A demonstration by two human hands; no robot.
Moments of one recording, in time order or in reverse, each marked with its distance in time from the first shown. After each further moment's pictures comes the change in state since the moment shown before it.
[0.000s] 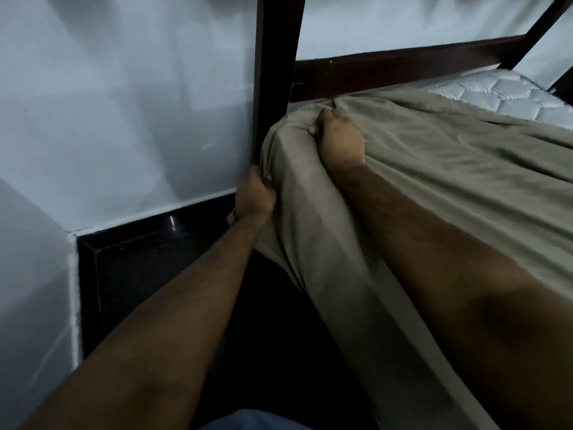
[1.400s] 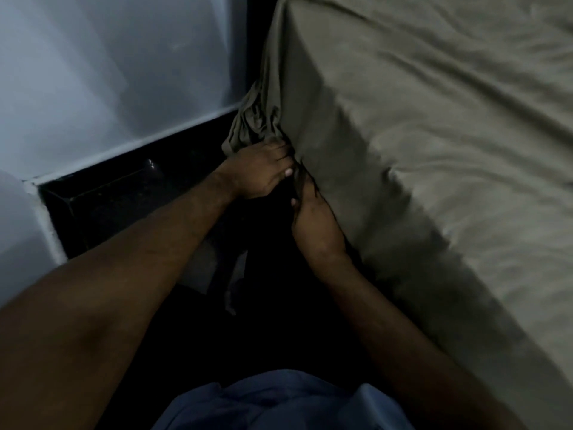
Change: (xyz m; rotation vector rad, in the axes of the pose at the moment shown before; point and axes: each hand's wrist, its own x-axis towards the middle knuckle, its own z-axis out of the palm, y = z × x) left_hand 0.001 -0.108 0.019 0.369 -0.501 1.274; right_hand -0.244 -0.064 0.127 -0.144 -0.292 0.268
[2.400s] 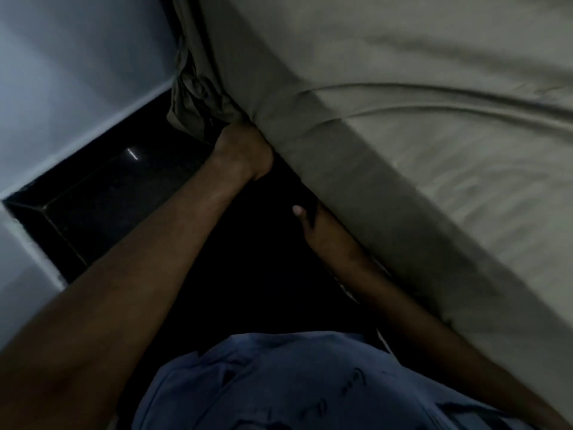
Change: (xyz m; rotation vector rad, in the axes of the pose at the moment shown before) left_hand 0.035 0.084 -0.016 0.097 -0.454 -0.337; right_hand -0.093 0.060 -0.015 0.285 -0.091 0.176
